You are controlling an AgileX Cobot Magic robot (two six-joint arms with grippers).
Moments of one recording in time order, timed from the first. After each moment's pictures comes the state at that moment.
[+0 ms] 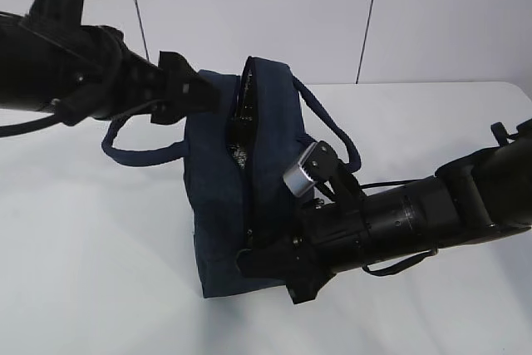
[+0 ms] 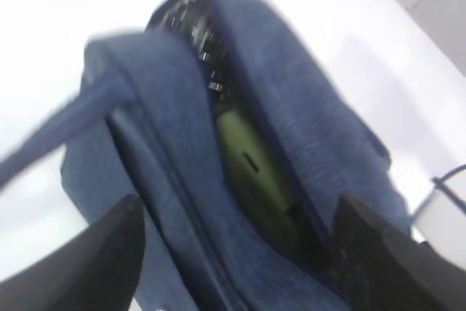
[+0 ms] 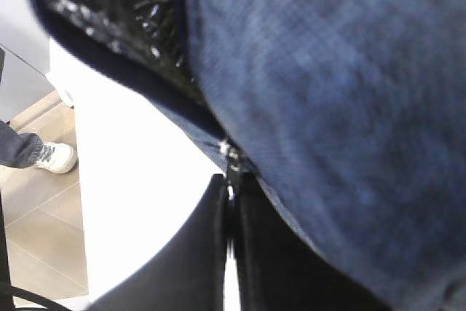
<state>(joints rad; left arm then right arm) -0.56 1.44 -0.90 -0.99 0.22 0.72 0.40 1.94 -0.80 1.80 0.88 -2.14</state>
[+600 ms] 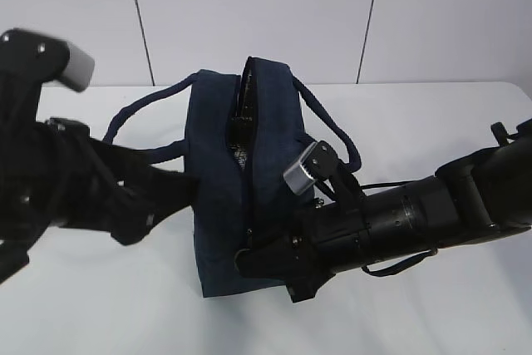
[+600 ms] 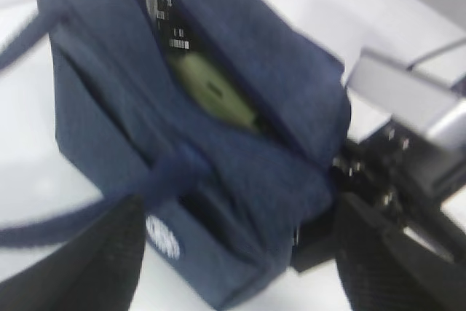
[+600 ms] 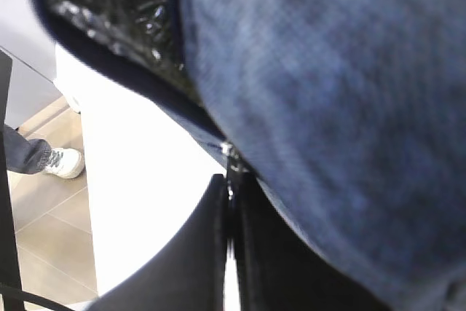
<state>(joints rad) -0.73 1.23 -0.60 -1.01 0.05 0.82 0.40 1.94 -0.80 1.80 0.88 -2.11</state>
